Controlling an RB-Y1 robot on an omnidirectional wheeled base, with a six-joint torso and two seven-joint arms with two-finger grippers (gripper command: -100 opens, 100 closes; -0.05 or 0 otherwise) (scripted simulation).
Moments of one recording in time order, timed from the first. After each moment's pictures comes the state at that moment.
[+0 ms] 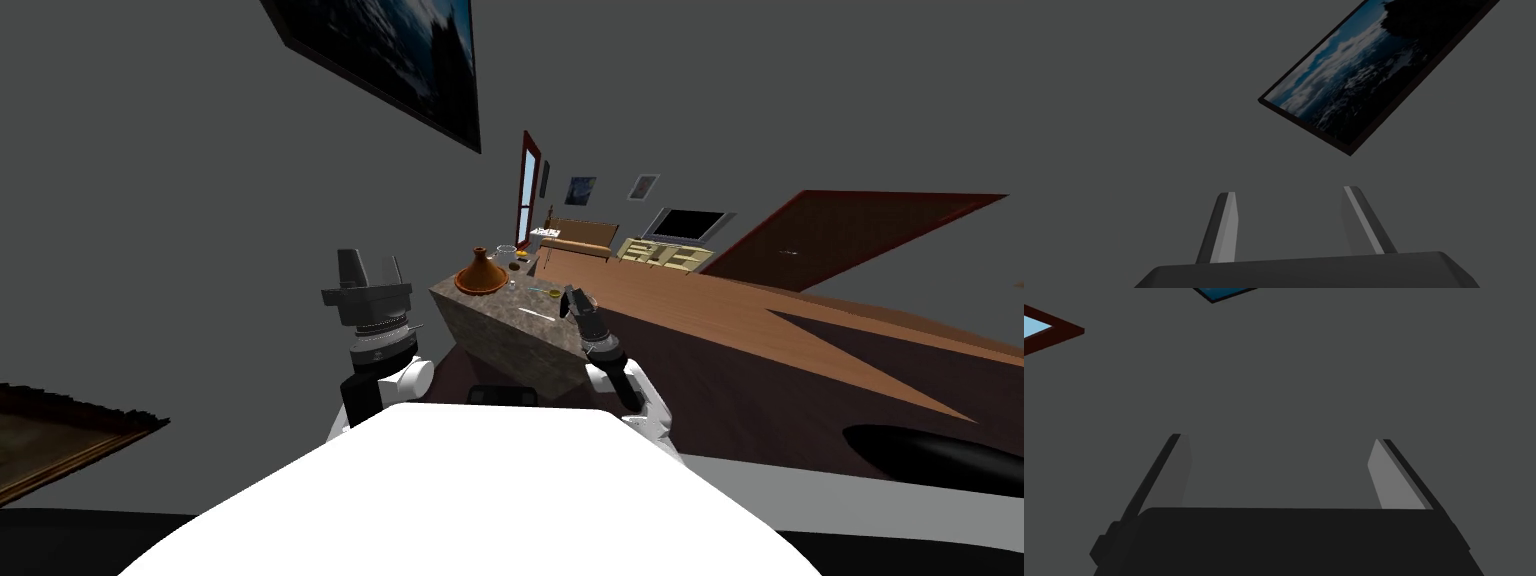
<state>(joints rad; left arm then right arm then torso) 0.47 -0.04 -0.04 -2.40 0.02 -0.64 -0.01 0.33 -0.38 0.02 -2.12 0.30 -0.74 -0.09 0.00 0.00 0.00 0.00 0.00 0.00</state>
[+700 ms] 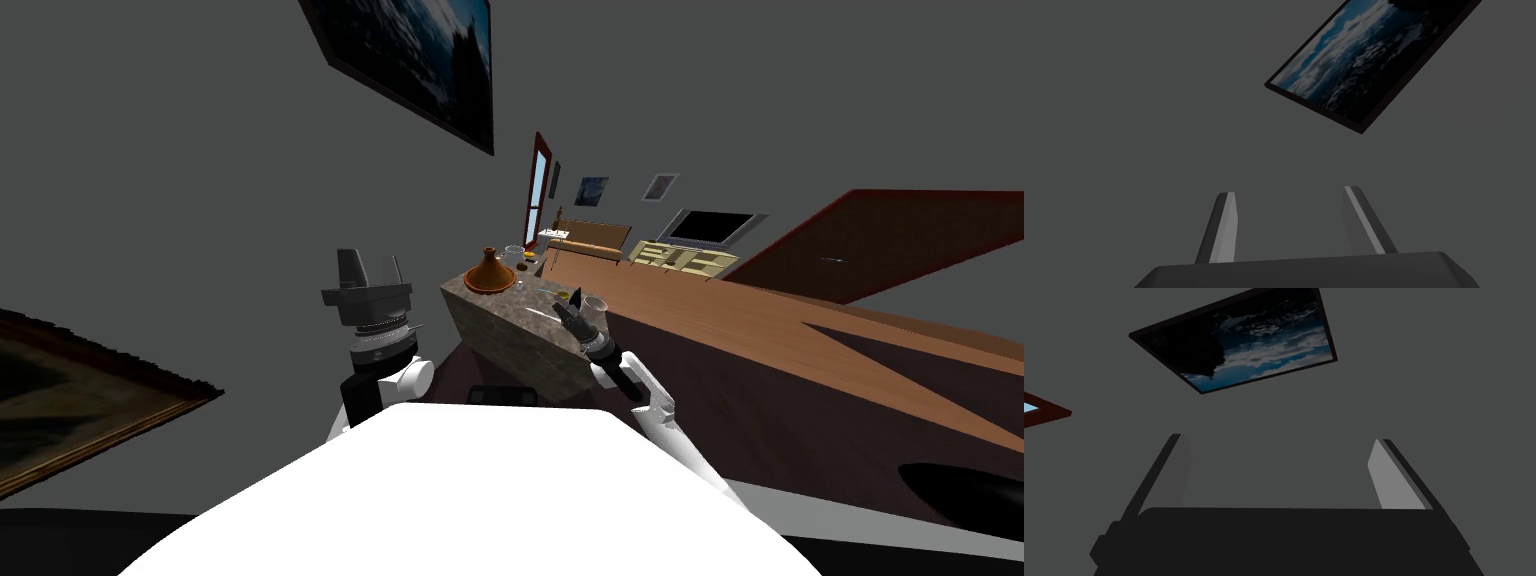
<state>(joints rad) 0.47 -0.04 -0.04 -2.40 0.02 -0.64 -0.01 0.27 -0.56 0.06 -2.00 0.40 -0.79 -0.07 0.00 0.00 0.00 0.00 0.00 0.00</state>
